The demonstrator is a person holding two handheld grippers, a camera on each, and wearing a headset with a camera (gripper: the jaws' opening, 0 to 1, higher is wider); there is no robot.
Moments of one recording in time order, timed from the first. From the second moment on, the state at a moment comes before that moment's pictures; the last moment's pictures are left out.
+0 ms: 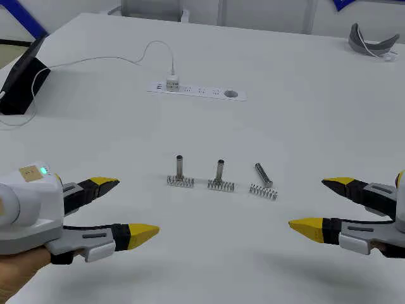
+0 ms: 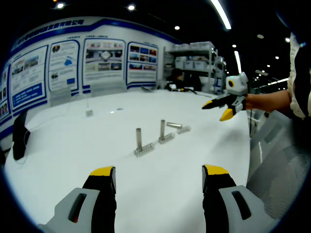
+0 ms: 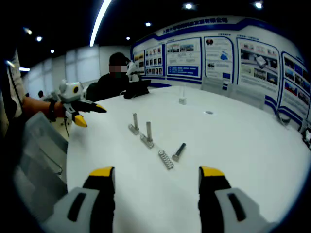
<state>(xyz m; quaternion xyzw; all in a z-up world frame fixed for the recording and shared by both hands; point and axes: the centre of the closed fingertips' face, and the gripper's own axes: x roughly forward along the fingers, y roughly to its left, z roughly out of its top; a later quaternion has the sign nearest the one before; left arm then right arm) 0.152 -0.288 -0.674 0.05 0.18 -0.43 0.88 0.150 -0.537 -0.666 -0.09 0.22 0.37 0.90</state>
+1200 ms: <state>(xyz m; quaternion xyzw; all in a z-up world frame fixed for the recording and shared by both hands) 0.151 -0.285 -0.674 0.04 0.18 -0.42 0.89 0.176 -0.534 -0.654 -0.09 0.22 0.36 0.90</state>
